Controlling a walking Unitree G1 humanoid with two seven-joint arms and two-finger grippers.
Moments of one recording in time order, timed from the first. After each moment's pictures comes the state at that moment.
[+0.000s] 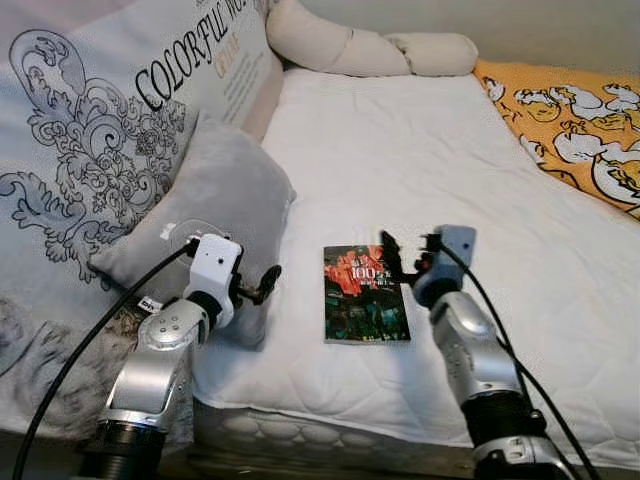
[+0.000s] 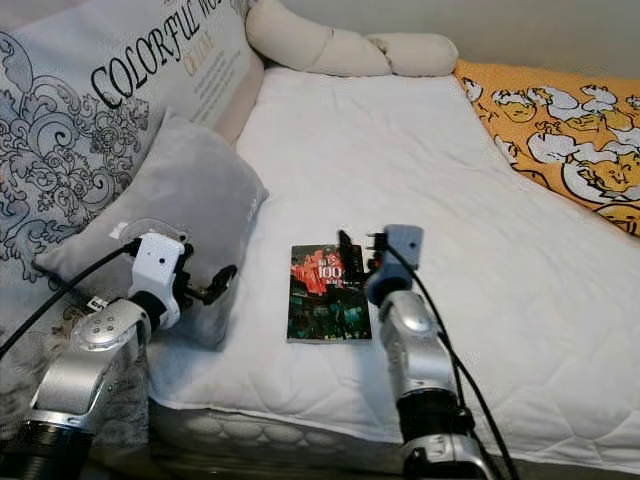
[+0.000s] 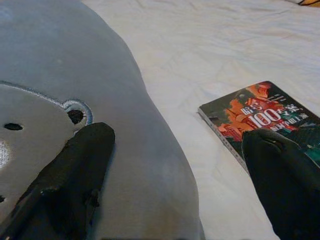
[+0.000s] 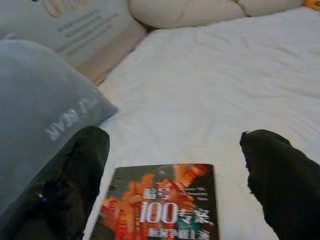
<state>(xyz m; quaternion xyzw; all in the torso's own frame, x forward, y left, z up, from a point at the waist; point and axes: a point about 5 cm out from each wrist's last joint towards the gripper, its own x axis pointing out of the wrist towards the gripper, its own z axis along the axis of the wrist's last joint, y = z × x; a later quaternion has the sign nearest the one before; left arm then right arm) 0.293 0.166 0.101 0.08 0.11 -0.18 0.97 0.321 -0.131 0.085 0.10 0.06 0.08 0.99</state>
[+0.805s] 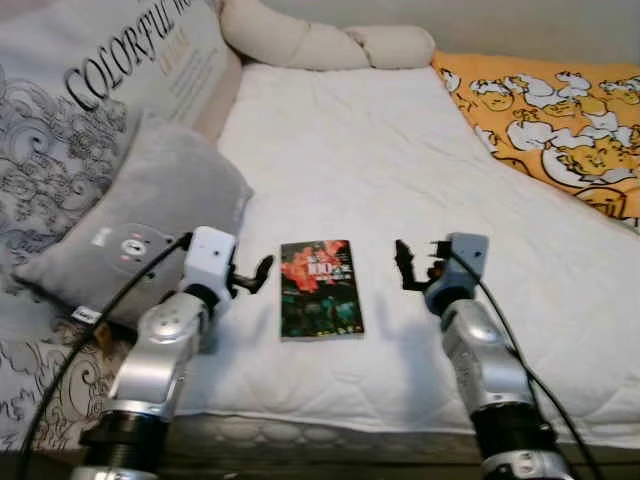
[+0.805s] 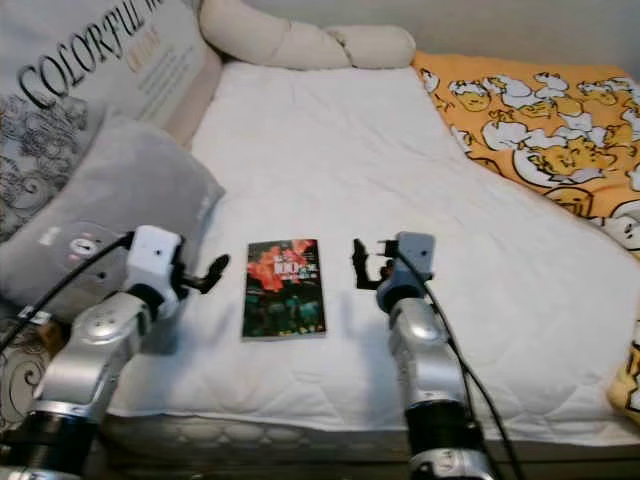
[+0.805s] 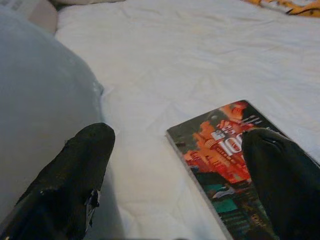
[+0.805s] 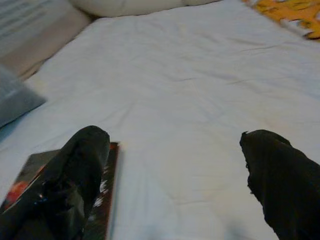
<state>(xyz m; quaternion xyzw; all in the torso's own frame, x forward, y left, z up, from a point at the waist) 0.302 0.177 0.103 0.08 0.10 -0.14 0.98 0.315 -0.138 0.080 0.09 0.09 0.04 0.99</state>
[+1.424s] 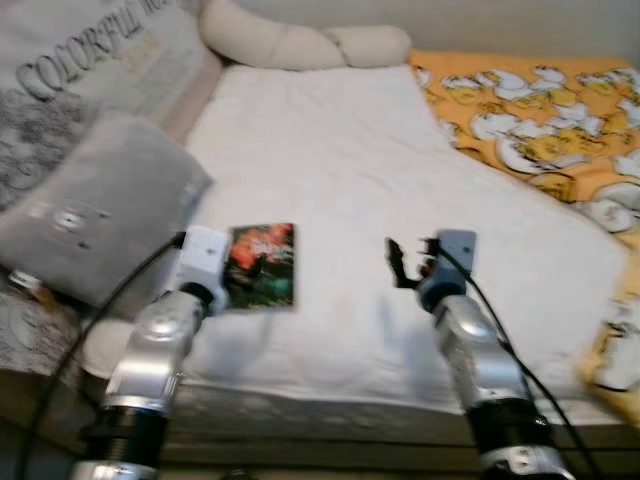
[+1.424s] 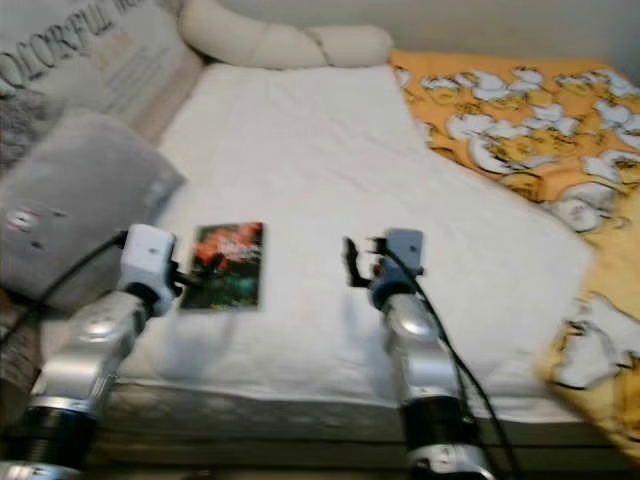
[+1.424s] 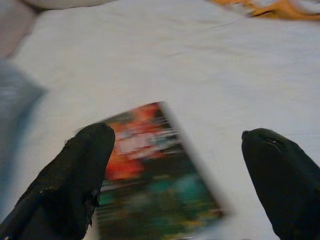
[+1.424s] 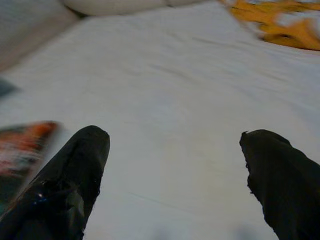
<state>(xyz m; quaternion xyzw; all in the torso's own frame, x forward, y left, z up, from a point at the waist) 0.304 0.165 0.098 0.07 0.10 -0.16 0.98 0.315 -0.150 0.077 0.07 0.10 0.02 0.99</state>
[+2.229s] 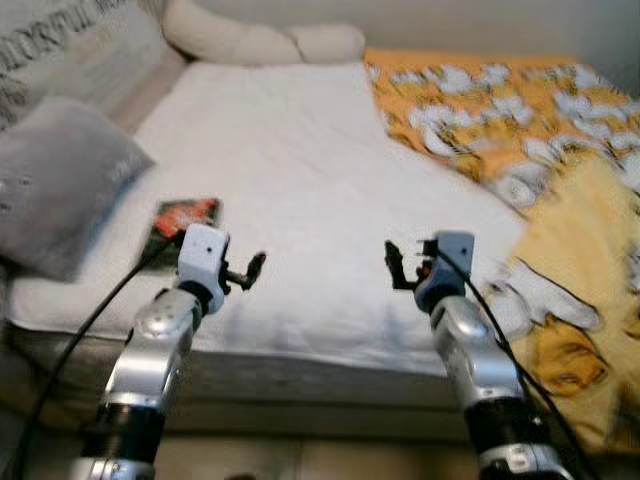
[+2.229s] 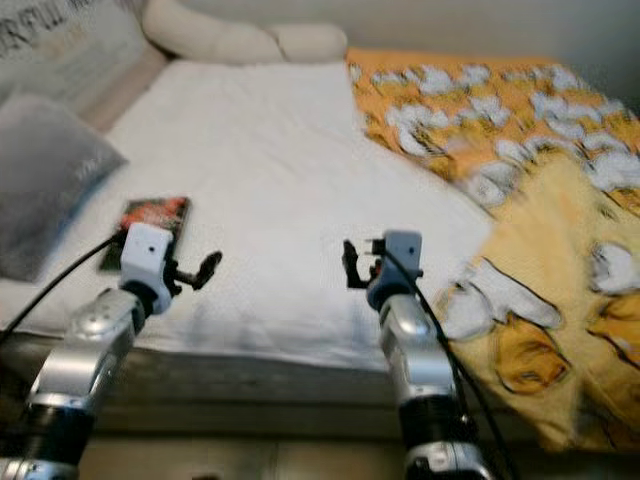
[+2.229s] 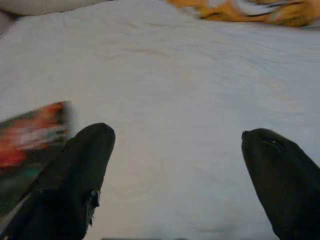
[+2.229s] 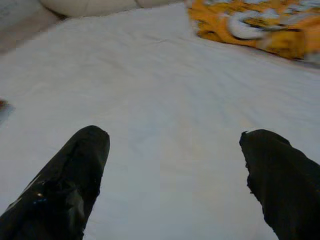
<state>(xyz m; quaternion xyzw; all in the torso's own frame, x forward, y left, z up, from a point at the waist) 0.306 0.172 0.100 0.08 0.10 -0.15 0.98 0.316 -0.146 0.075 0.06 0.11 0.03 0.99</state>
